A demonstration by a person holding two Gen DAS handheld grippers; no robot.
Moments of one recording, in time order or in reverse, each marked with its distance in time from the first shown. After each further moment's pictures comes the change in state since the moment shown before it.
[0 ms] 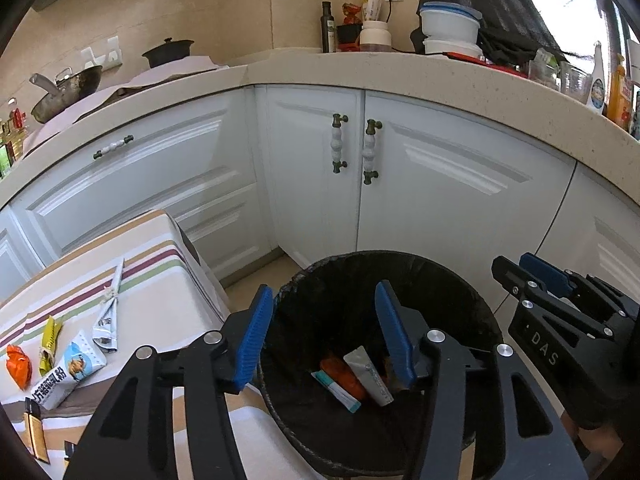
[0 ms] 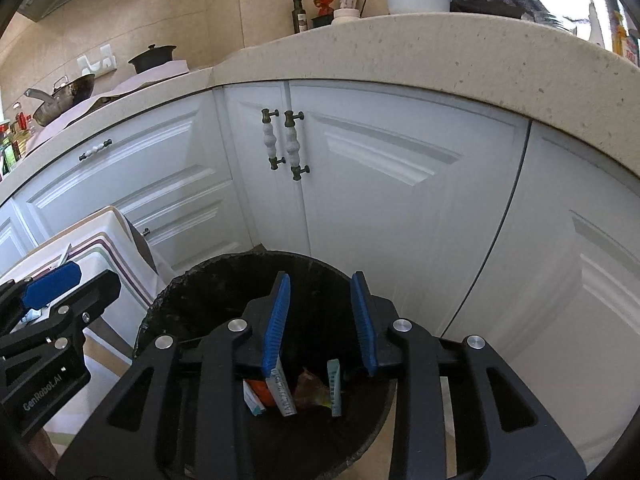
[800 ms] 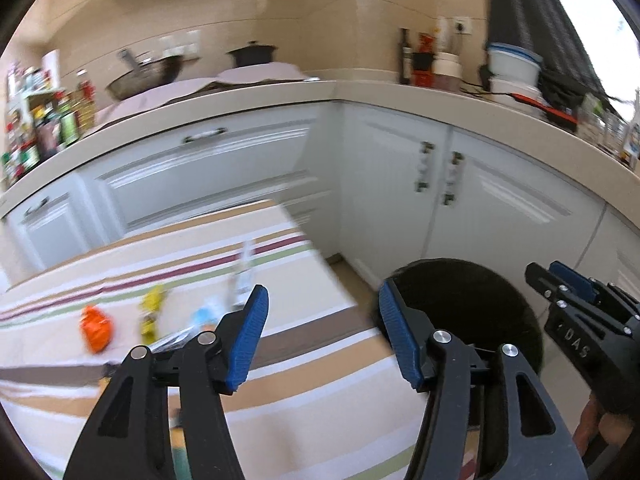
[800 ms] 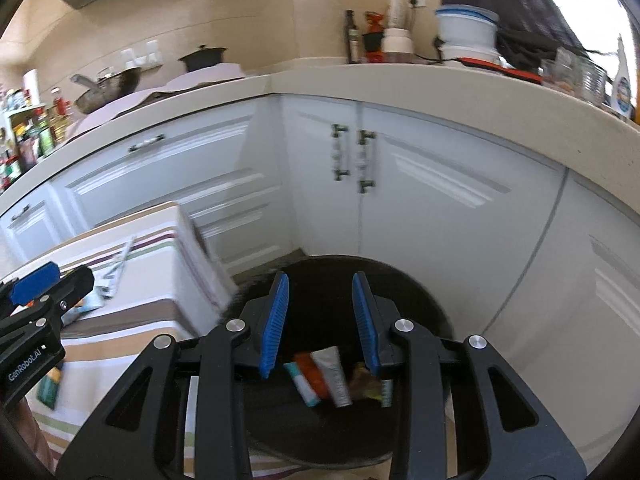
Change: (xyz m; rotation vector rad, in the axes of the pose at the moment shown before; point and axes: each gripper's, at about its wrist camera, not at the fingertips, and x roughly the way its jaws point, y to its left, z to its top) left arm -0.070 0.090 -0.026 -0.139 -0.044 0.177; right arm -0.046 0.074 -0.001 -0.079 -0.026 0.113
